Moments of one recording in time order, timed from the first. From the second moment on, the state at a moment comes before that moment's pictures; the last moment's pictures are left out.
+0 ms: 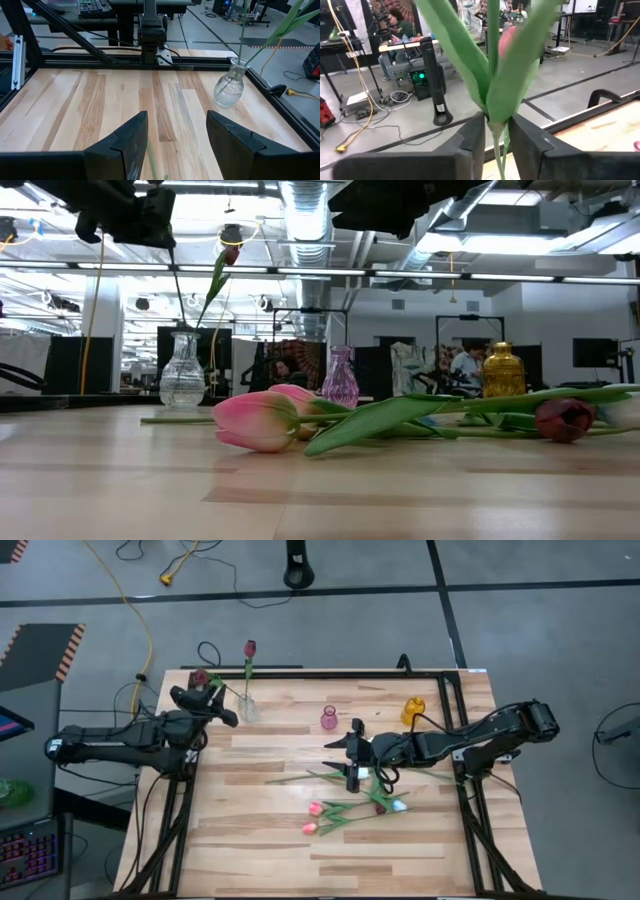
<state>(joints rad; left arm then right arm) 0.04 0.56 0.54 -0.17 -1.12 -0.14 0.16 1.43 0.94 0.20 0.29 0.00</state>
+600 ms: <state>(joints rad) 0.04 0.55 0.57 -0.19 -1.08 -0.09 0.16 1.43 0.94 0.20 0.29 0.00</state>
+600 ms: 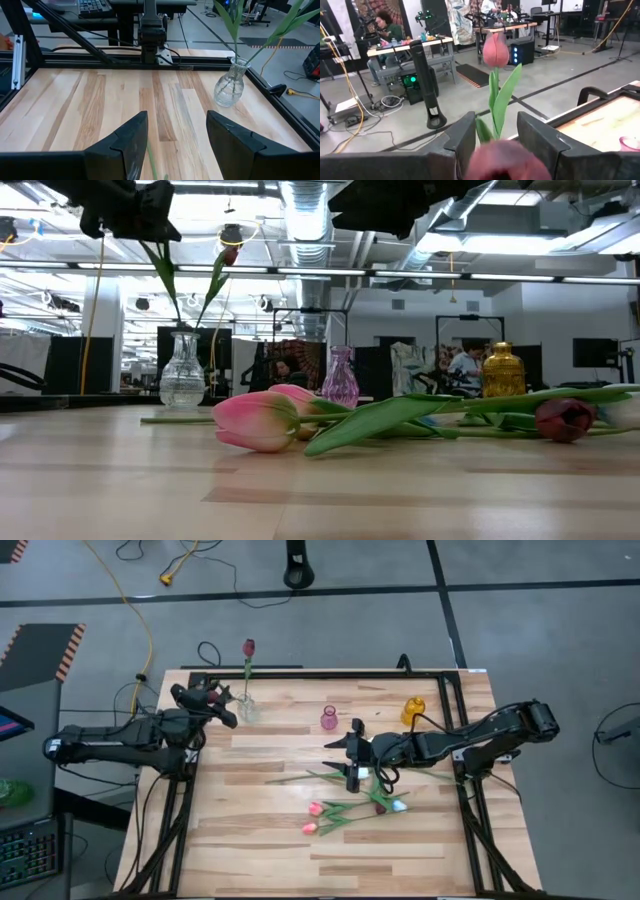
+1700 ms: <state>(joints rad) 0.02 0.61 0.78 -0.17 -0.38 0.04 0.23 1.43 0.94 0.04 0.26 0.16</state>
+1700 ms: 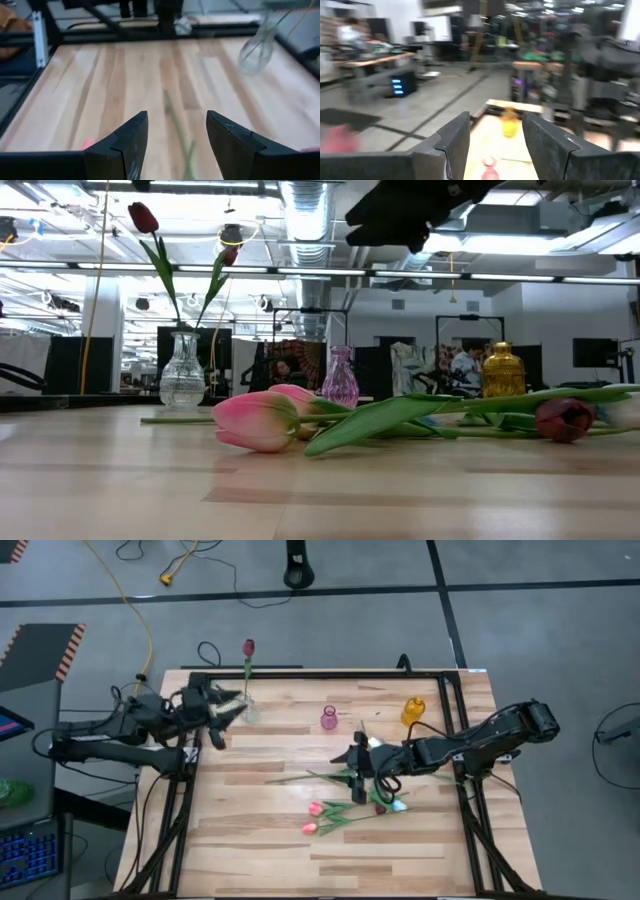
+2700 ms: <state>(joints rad) -0.26 1.09 0.78 0.07 -0.40 0.11 0.49 1.61 0.94 -0.16 0.26 0.37</state>
